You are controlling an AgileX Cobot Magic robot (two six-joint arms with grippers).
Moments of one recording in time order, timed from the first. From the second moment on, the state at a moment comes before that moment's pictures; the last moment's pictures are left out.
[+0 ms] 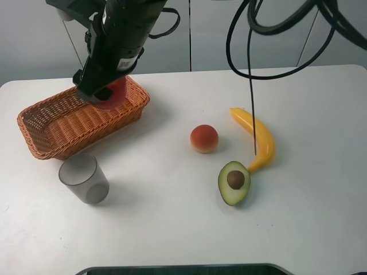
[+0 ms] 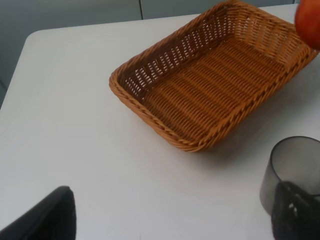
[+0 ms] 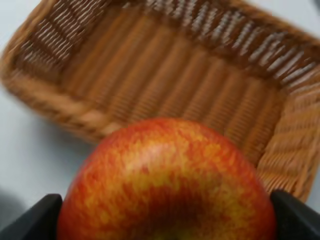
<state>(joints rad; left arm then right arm) -0.06 0.00 -0.52 0.08 1.09 -0.02 0.90 2.06 -1.73 0.12 0.69 -0.36</state>
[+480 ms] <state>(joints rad) -0.06 0.00 -0.52 0.08 1.09 -0.02 0.86 2.19 -1.73 0.12 0.39 -0.34</state>
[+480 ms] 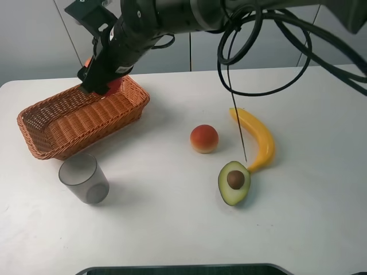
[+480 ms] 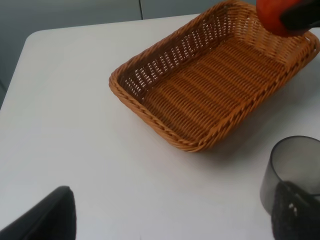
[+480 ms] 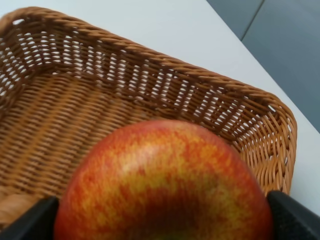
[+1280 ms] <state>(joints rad) -0.06 0.00 -0.52 0.08 1.09 -0.02 0.86 2.27 -1.74 0.12 0.31 -0.35</state>
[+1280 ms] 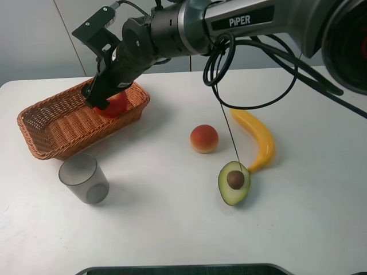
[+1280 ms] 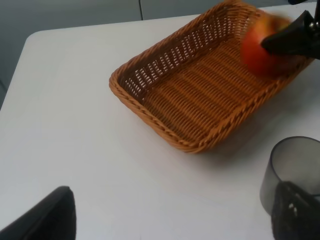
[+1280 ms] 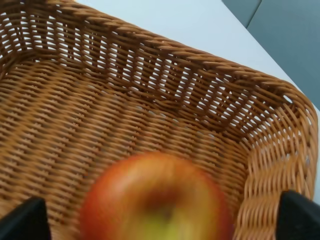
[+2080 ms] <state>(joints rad) -0.06 0.00 -0.52 0.08 1.09 -0.02 0.80 2.15 -1.71 0.14 0.68 -0.23</state>
